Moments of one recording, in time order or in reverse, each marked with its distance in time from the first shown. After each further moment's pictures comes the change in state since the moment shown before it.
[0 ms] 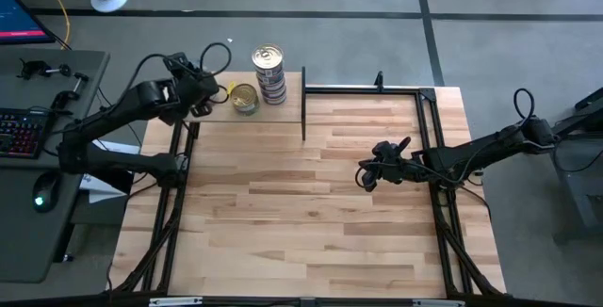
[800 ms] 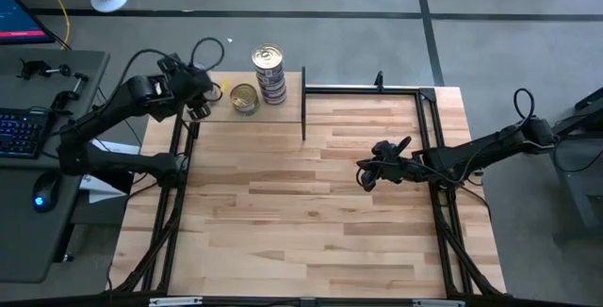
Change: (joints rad) left arm 0.040 0.002 0.081 -0.148 0.172 -0.178; right arm 0.000 0.000 0.000 0.046 0.001 0.001
